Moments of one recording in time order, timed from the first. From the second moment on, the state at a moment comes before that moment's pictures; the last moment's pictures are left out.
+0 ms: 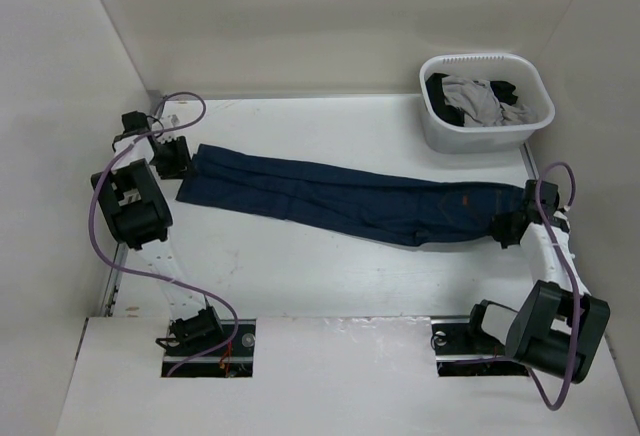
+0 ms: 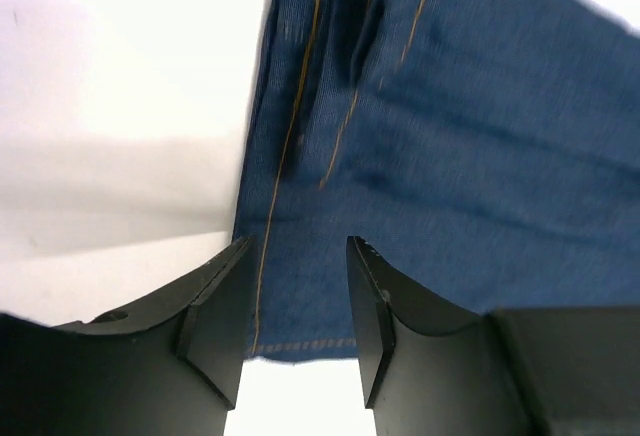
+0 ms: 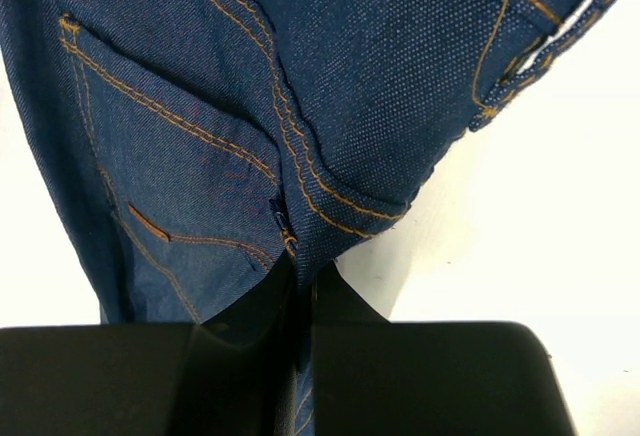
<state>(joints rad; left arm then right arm) 0.39 2.08 1.56 -0.62 0.40 0.17 -0.39 1.14 0.65 -0.55 0.07 1.05</state>
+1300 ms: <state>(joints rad) 0.32 2.17 1.78 -0.71 0.37 0.19 -0.36 1.13 0.65 -0.60 0.16 1.02</state>
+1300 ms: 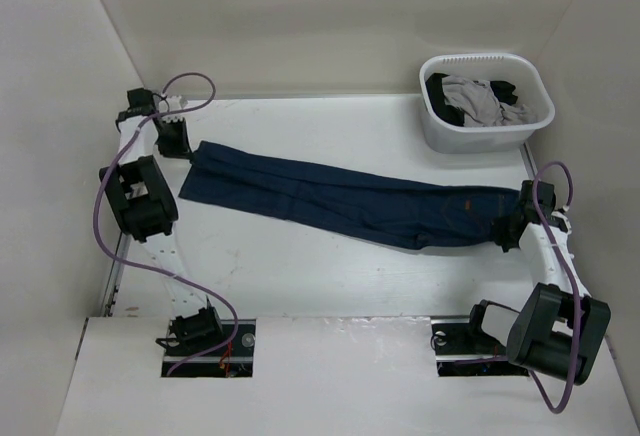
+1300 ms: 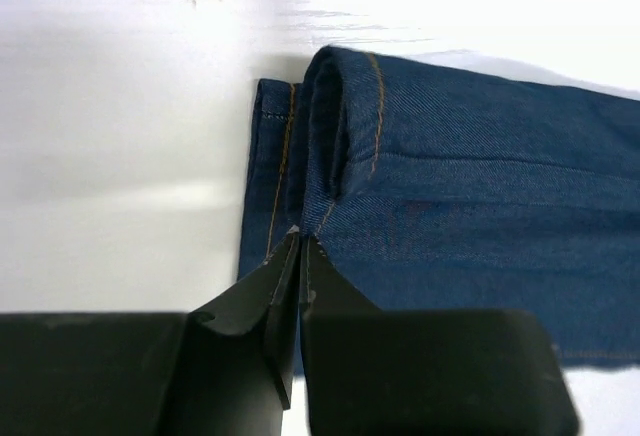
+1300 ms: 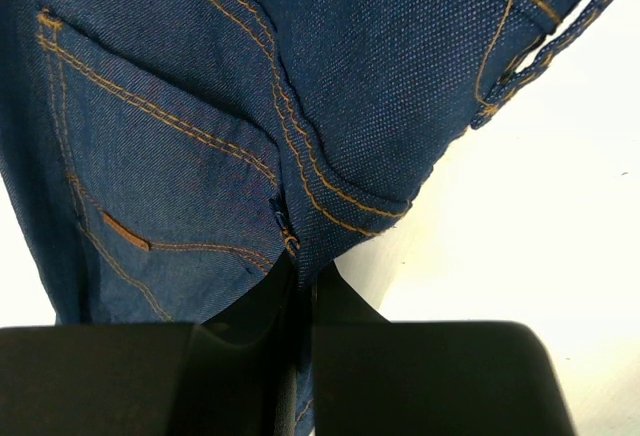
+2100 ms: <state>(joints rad) 0.48 2.09 1.79 -1.30 0.23 0.65 -0.41 1.16 0.68 -0.59 0.04 0.87</state>
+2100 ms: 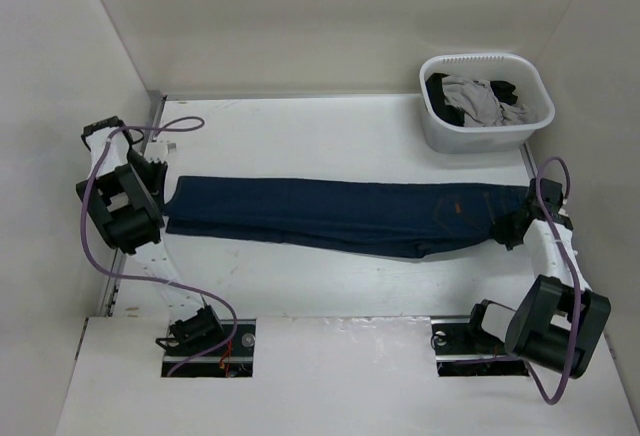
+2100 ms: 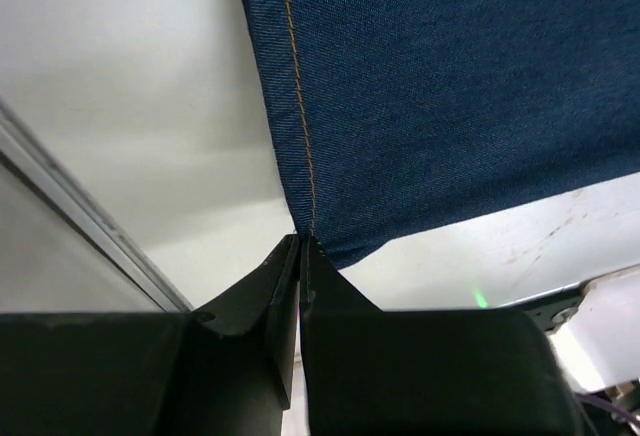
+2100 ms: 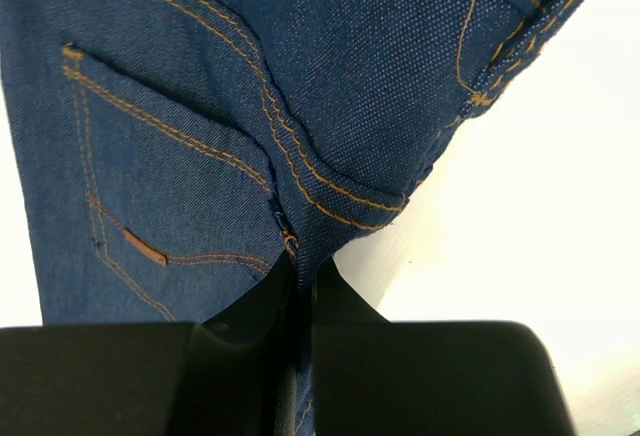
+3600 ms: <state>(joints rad) 0.30 1.84 1.44 -0.86 0.07 0.61 -0.52 1.32 0.69 -0.51 0.15 0.97</state>
